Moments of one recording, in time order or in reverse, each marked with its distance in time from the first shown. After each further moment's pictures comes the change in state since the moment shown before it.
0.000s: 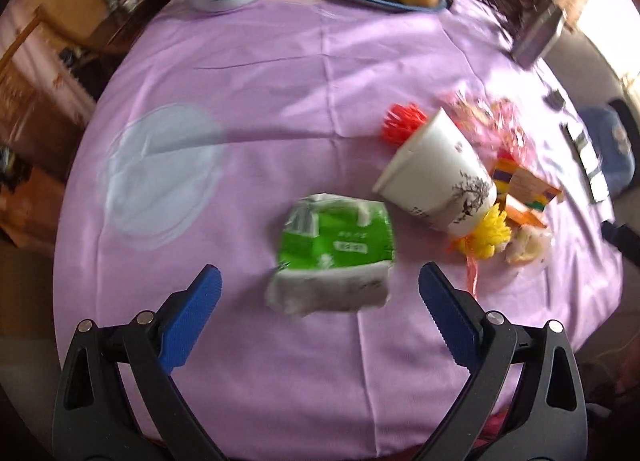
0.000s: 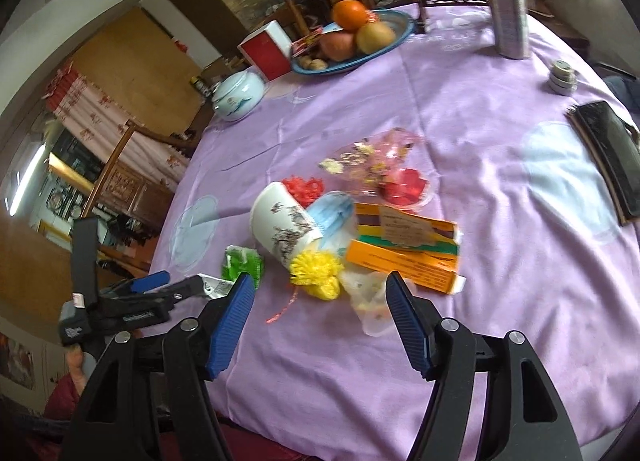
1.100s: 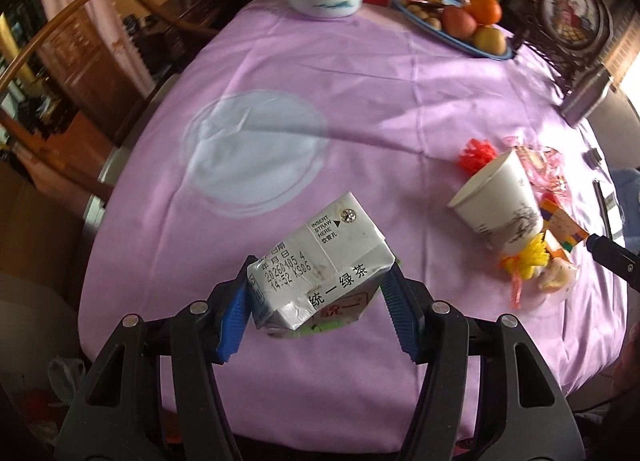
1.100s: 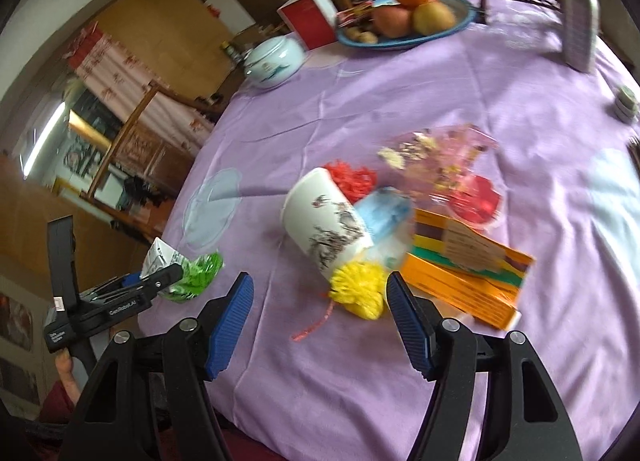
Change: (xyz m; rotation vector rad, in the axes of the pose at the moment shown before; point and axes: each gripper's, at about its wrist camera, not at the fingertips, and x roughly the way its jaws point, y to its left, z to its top) left arm -0.036 0.064 -0.031 -0.242 -0.066 0.094; right arm 0.059 0.048 0.020 -0.180 0.116 0.071
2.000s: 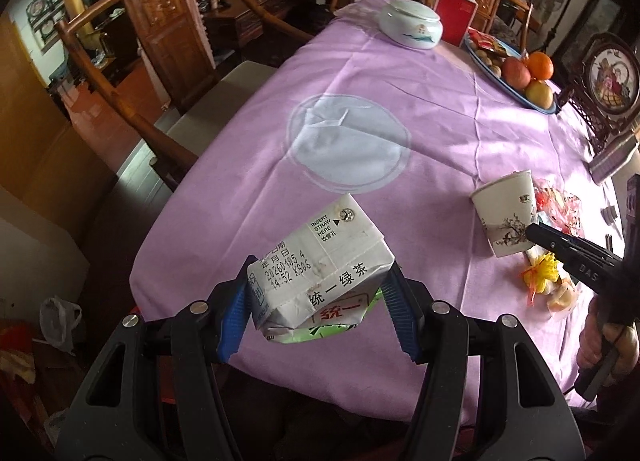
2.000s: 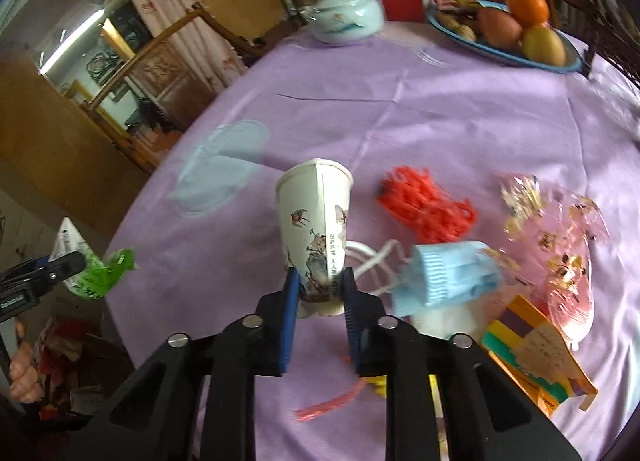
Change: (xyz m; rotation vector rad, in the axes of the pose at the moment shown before) left arm -0.055 0.058 -0.036 -0.211 -0.053 0.089; right arm 0.079 0.055 0.025 -0.279 0.093 0.022
